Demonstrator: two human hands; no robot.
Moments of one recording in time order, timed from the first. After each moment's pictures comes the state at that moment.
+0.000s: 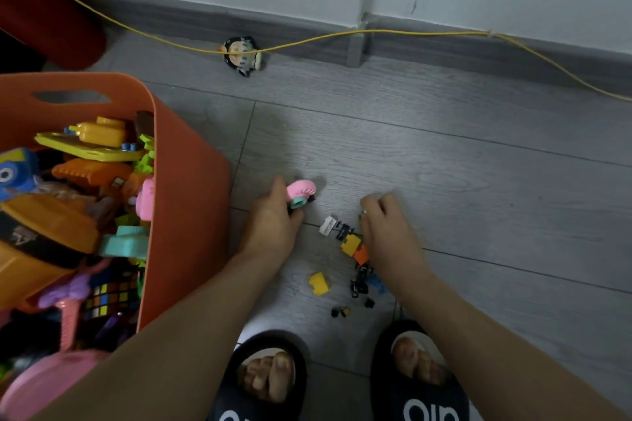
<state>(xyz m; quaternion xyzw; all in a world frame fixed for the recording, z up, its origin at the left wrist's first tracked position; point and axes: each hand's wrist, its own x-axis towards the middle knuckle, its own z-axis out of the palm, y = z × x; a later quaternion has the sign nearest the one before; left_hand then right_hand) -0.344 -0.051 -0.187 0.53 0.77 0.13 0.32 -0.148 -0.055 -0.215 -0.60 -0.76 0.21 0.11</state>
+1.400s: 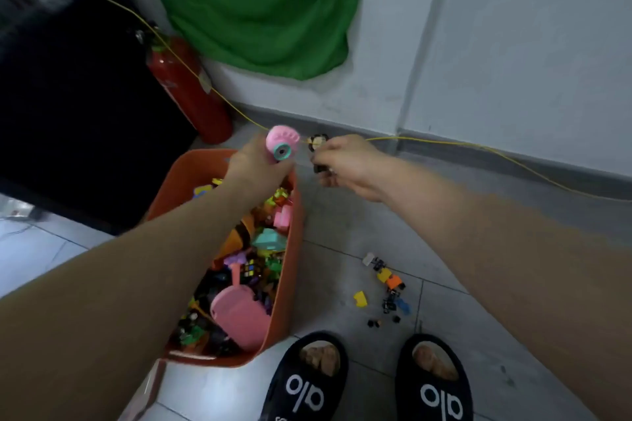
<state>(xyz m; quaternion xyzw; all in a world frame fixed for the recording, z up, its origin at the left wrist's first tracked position) -0.452 -0.037 0.064 0.51 0.80 0.22 0.23 -0.293 0.015 0.072 -0.50 -0.50 0.68 0.20</state>
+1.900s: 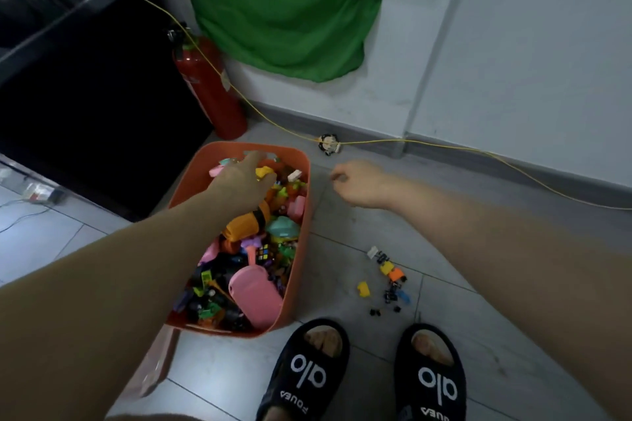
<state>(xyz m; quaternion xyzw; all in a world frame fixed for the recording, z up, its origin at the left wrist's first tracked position) -0.489 -0.090 0.078 0.53 0.82 0.06 0.21 -0.286 -0.024 0.093 -0.49 -0.79 0.36 -0.07</state>
